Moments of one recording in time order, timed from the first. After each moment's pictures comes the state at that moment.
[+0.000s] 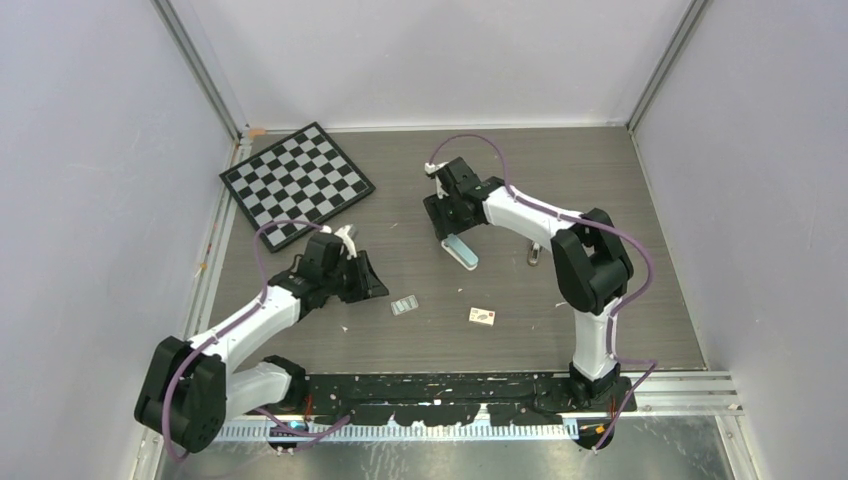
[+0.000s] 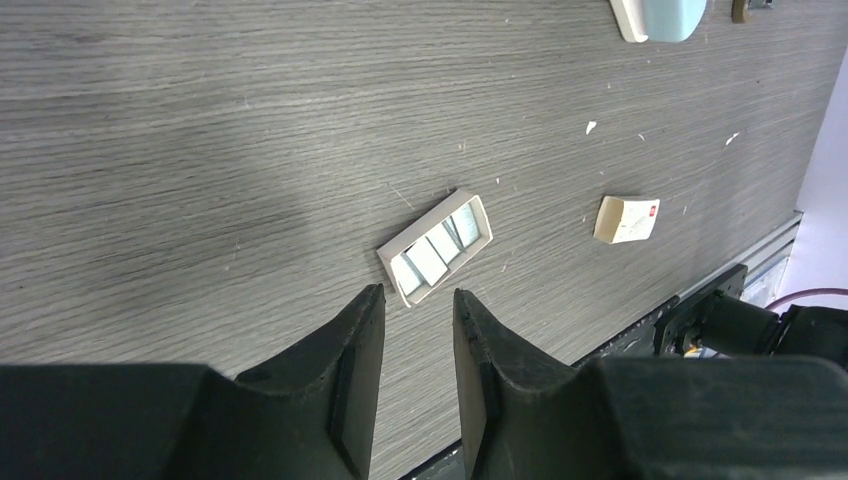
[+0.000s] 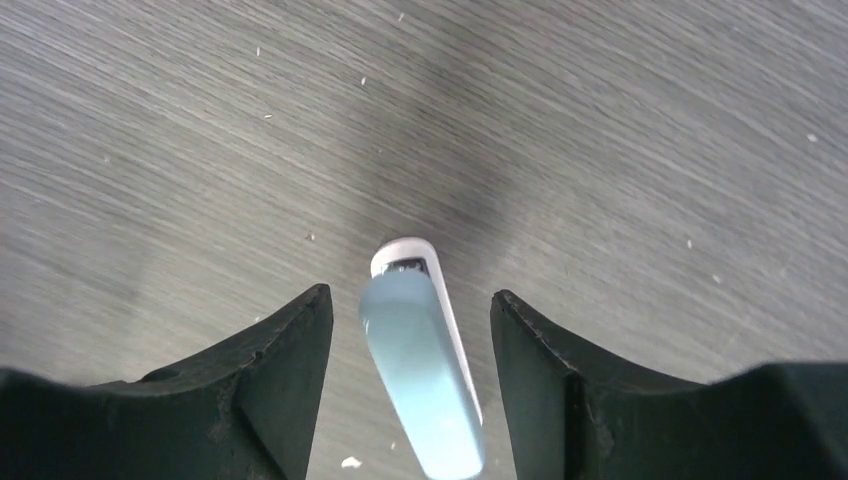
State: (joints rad) left arm -0.42 1.12 0.52 -0.23 0.32 -0.65; right arm 0.62 1.97 1.47 -0.48 0.02 0.11
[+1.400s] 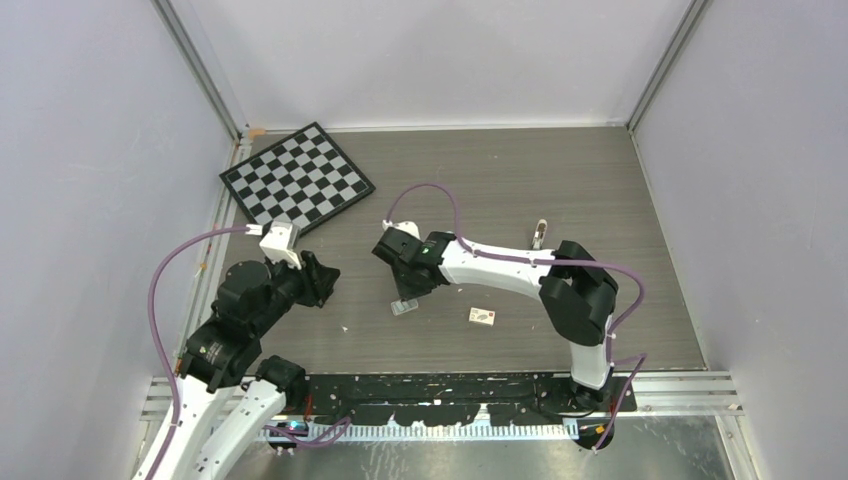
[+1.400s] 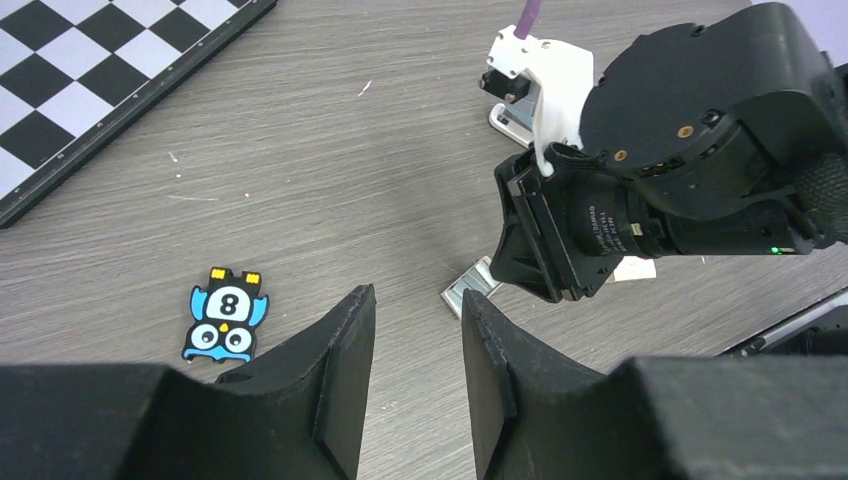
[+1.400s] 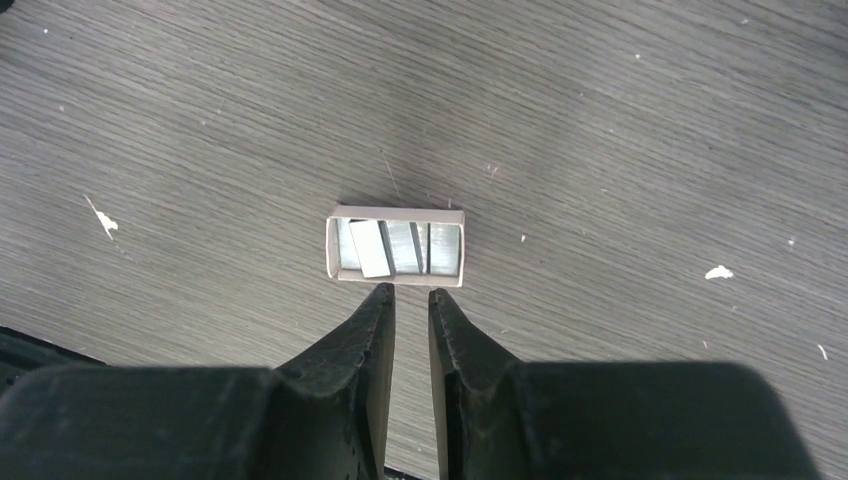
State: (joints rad) left arm -0.42 0.44 0.76 -0.66 0.04 -0.29; right arm 1.06 1.89 1.42 -0.68 0.18 0.68
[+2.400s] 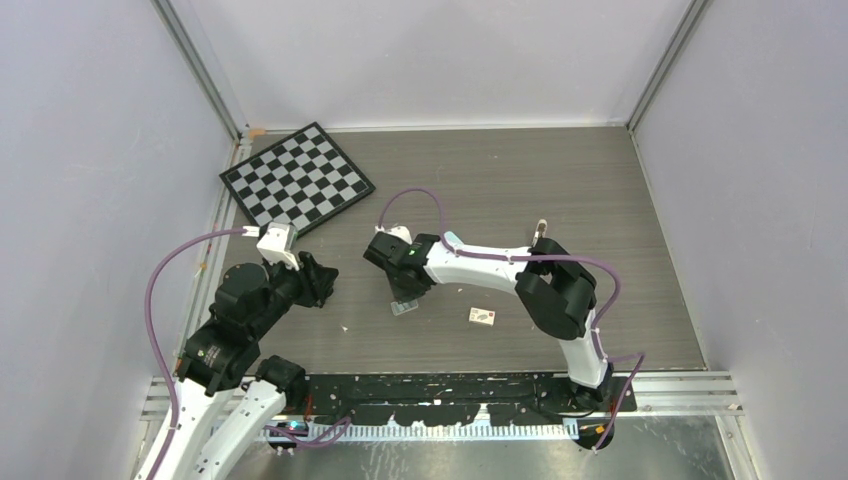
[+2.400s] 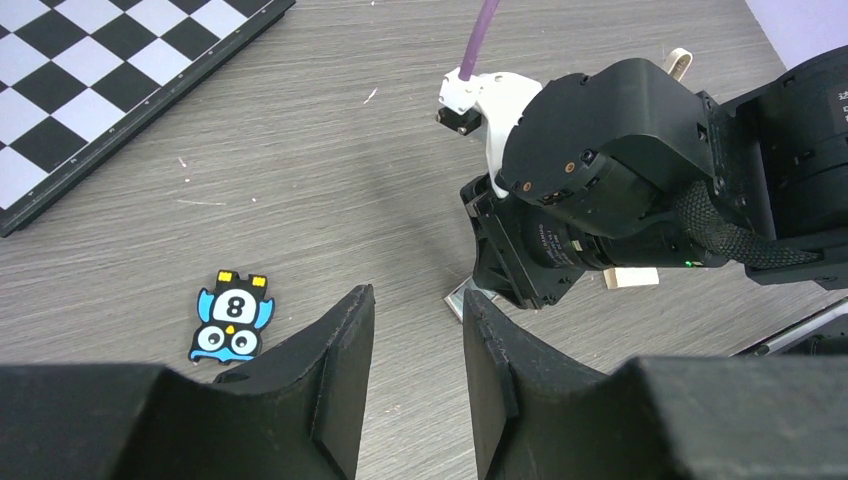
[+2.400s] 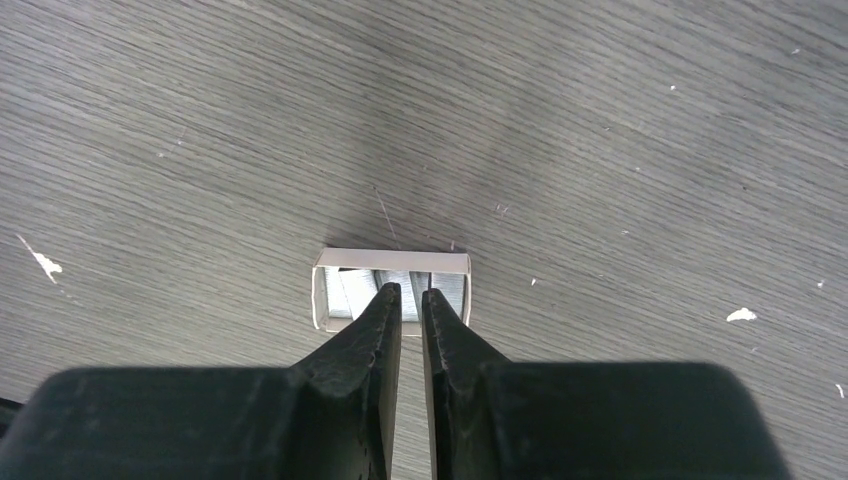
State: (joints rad) left arm -0.42 0.42 0.75 -0.66 0.03 -0.29; right arm 1.07 2.01 1.50 -0.69 0.20 0.66
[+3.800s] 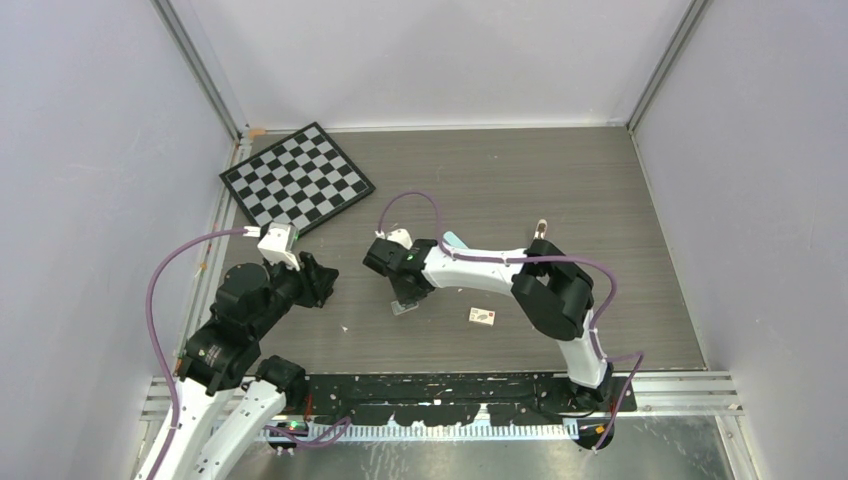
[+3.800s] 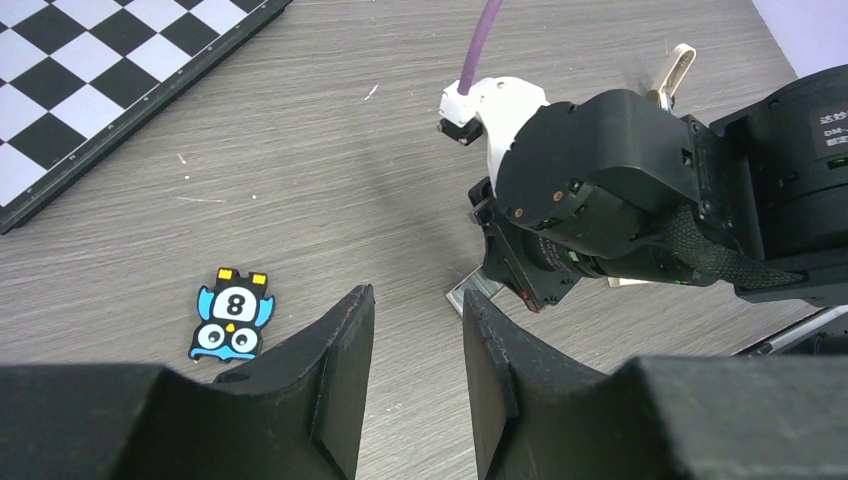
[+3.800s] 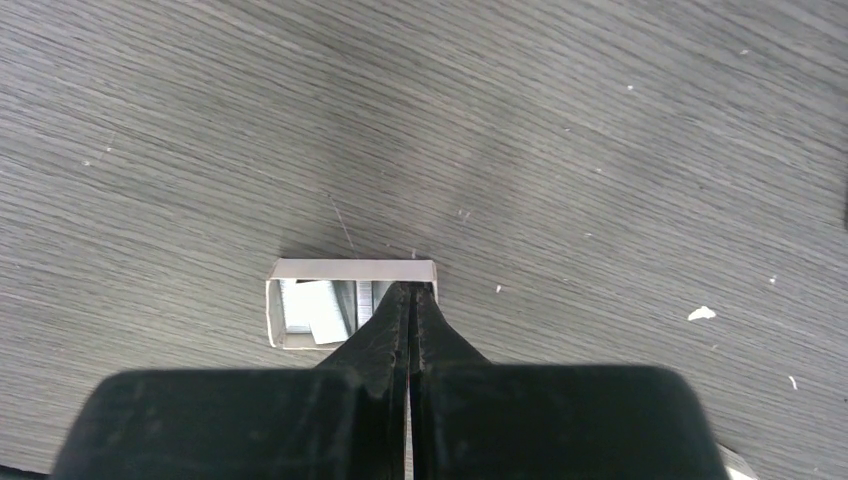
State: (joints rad) left arm -0.42 0.42 0.75 -0.66 0.03 -0.29; right arm 1.08 2.03 1.49 -0.70 0.28 0.64
